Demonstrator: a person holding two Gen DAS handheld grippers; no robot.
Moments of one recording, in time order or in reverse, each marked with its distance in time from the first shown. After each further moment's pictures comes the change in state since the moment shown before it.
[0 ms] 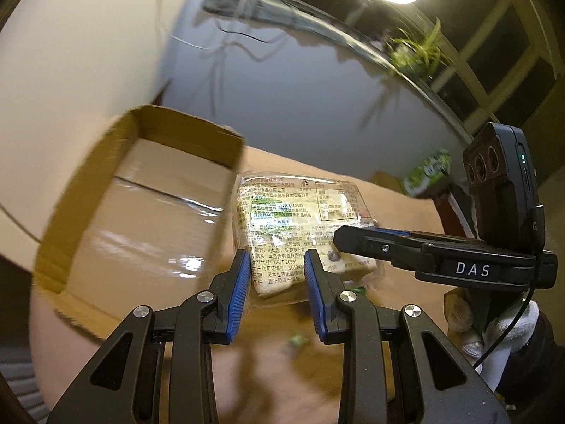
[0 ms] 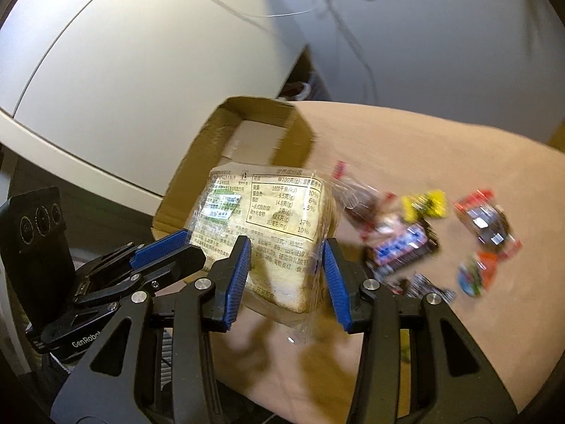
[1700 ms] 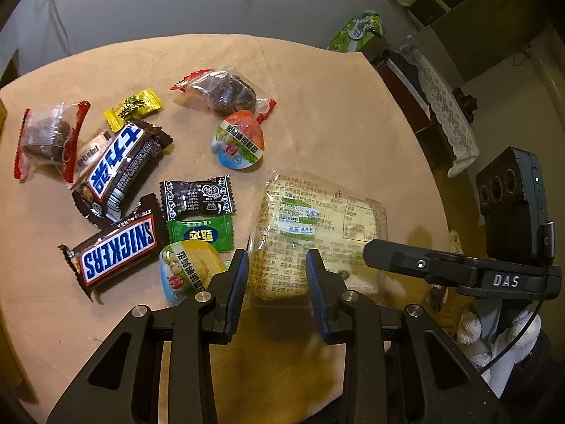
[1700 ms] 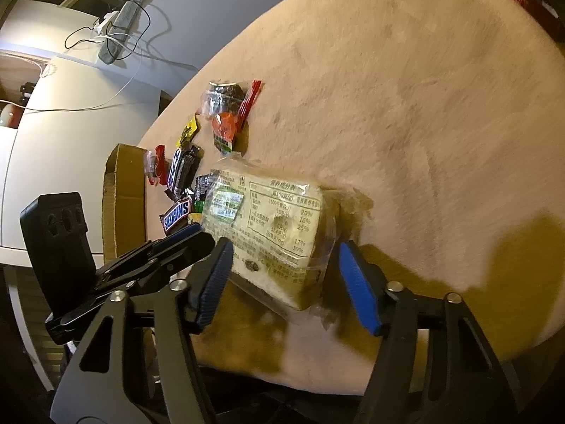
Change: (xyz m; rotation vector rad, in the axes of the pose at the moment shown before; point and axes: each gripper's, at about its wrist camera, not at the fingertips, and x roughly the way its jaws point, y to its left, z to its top) left arm 0.138 -0.142 -0.070 0.307 0.430 -0.245; right arm -0.066 -0.185 -0.166 0.645 -0.100 -0.085
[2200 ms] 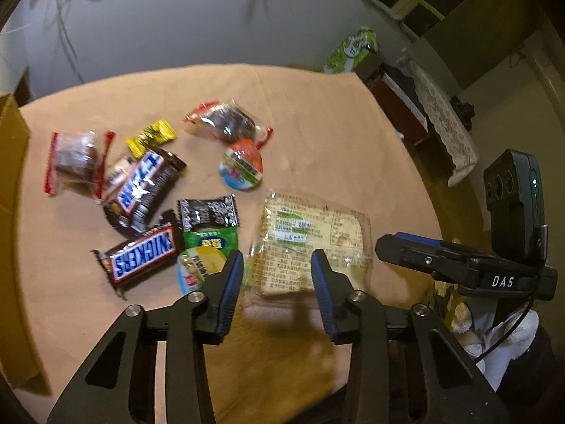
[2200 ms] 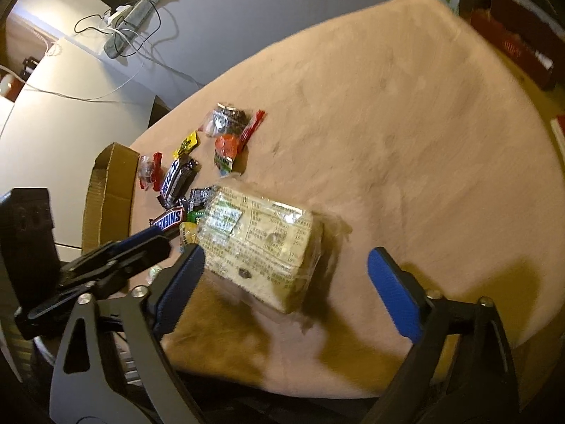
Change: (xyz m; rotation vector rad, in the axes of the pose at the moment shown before) left arm -0.030 -0.007 -0.004 0.020 -0.067 0.029; right arm -0.029 0.018 -0.003 -0.104 -0.094 -0.118
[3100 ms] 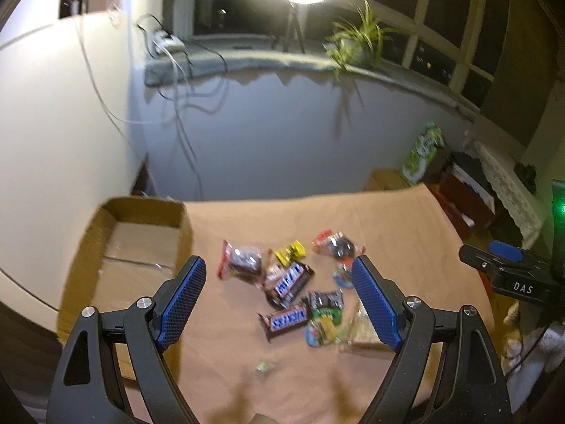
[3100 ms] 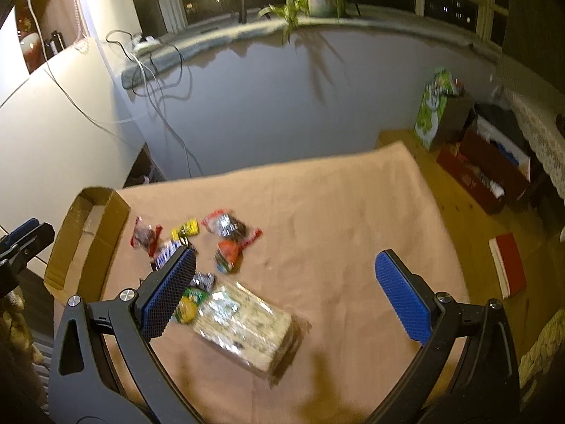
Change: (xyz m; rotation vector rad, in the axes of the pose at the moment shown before) left arm -0.132 0.005 -0.002 -0.027 -0.418 0.394; right arm -0.085 0.073 0.024 -0.258 -0.346 -0.264
